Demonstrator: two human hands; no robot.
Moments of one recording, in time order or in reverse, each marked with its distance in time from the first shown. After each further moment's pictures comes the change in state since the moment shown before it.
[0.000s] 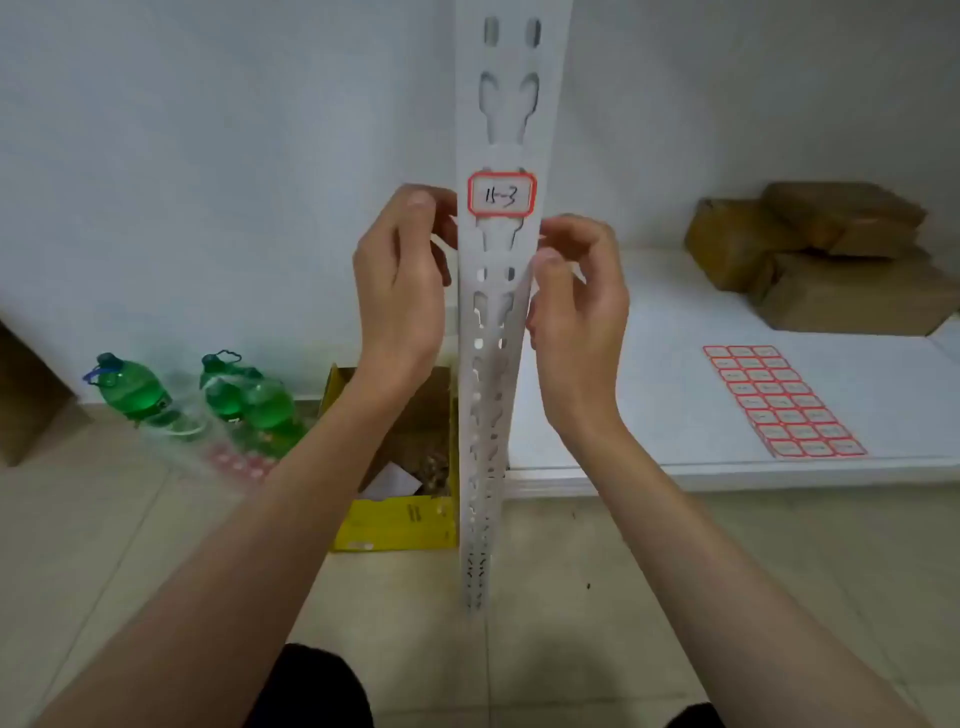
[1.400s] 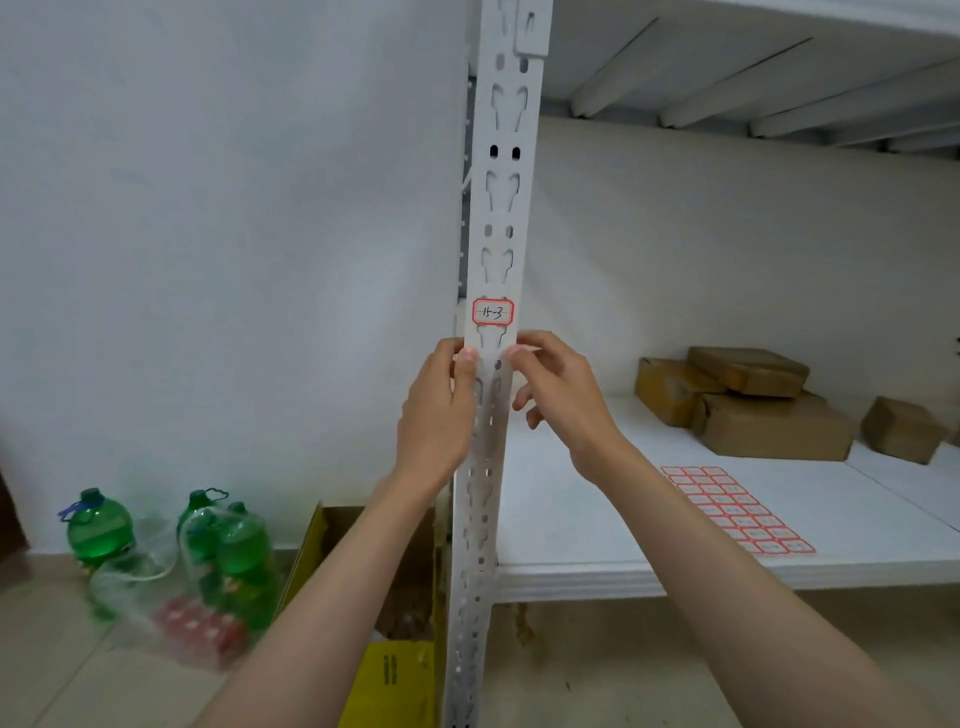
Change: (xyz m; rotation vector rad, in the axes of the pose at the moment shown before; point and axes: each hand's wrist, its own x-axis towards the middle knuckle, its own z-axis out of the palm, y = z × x) left_hand -0.045 -0.004 -0.006 0.251 -0.130 0.060; right_hand -0.002 -0.034 -0.029 -0.160 -0.274 0.109
